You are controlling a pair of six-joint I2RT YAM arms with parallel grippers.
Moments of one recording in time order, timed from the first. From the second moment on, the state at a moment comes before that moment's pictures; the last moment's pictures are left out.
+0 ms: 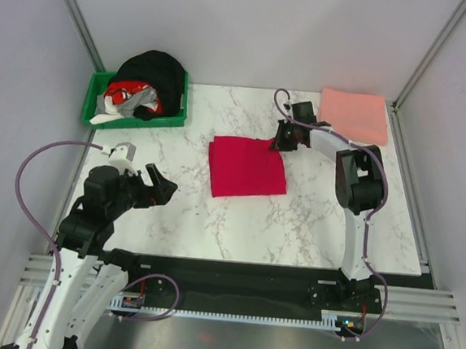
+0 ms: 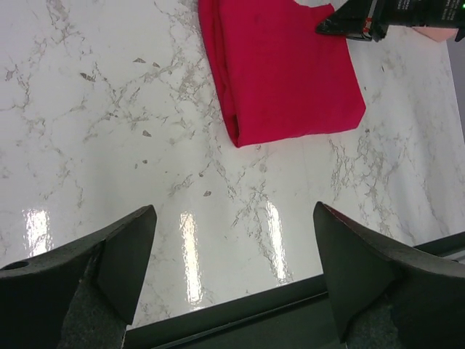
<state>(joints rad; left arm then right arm) -0.21 0.53 0.77 -0.72 0.15 -0.46 0.28 2.23 1.63 -0.27 -0.32 0.36</state>
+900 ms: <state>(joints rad) -0.21 0.52 0.77 -0.72 0.11 -0.46 0.01 2.17 2.26 -0.60 0.13 0.03</state>
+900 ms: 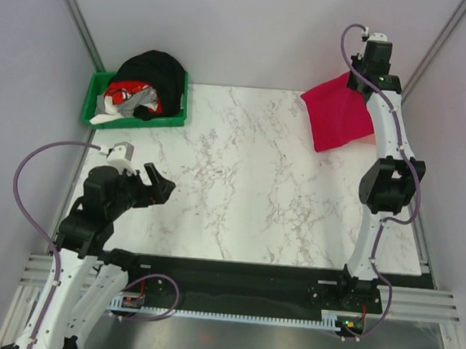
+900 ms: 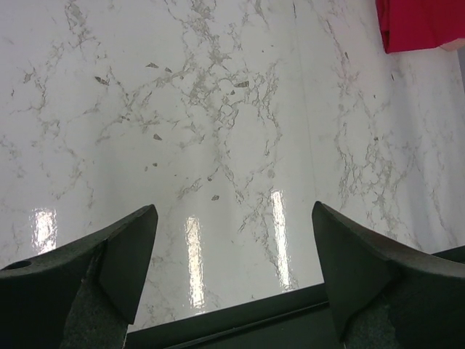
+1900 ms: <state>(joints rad) -0.21 0.56 0.77 -0.72 0.11 -0.46 -0.17 2.66 2.38 -0.14 0.21 0.24</state>
